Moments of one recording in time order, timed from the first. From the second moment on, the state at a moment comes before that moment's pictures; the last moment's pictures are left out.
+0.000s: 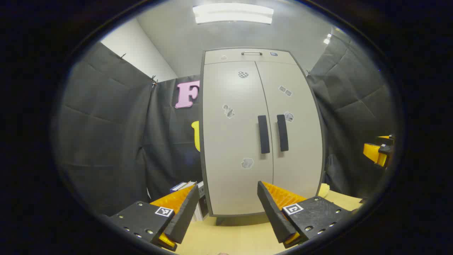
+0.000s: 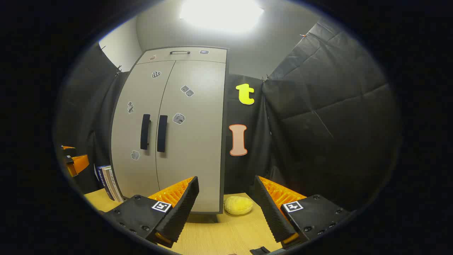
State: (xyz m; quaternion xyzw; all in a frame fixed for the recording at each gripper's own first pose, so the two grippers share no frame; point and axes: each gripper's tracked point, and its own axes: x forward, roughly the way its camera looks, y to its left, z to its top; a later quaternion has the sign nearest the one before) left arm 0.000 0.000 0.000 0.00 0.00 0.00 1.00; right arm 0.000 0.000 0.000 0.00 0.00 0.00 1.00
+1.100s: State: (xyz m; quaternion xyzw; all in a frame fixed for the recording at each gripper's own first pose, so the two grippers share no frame) left arm -0.017 0.012 0.003 0.01 -0.01 0.03 1.00; right arm 0.024 0.038 0.024 0.02 -0.02 0.05 1.00
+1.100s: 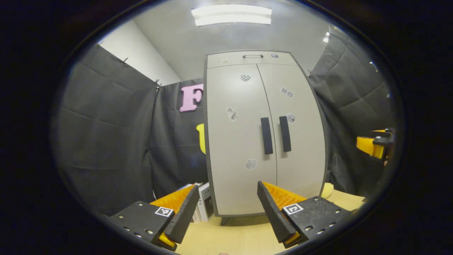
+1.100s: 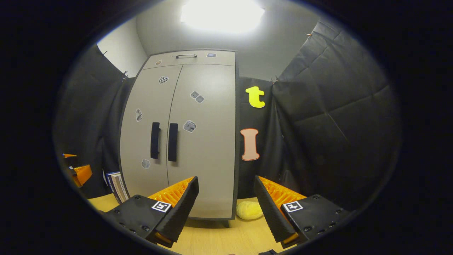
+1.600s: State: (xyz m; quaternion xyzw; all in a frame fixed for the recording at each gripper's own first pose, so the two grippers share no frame) left arm -0.036 0.064 -0.004 0.03 0.00 0.09 1.00; right arm 0.069 0.104 0.044 0.03 -0.02 0.12 0.99
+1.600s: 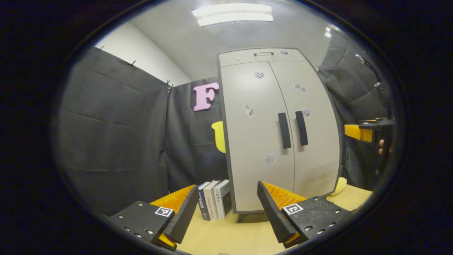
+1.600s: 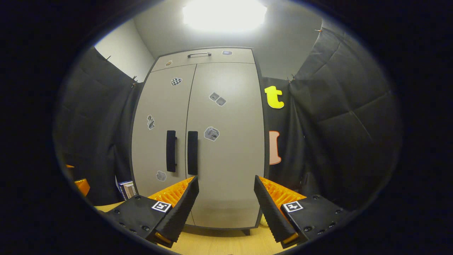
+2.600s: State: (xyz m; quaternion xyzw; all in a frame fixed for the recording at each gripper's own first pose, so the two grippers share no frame) left arm -0.087 0.149 -0.022 0.04 0.03 0.21 0.98; right arm 0.183 0.223 0.069 0.05 -0.01 0.17 0.98
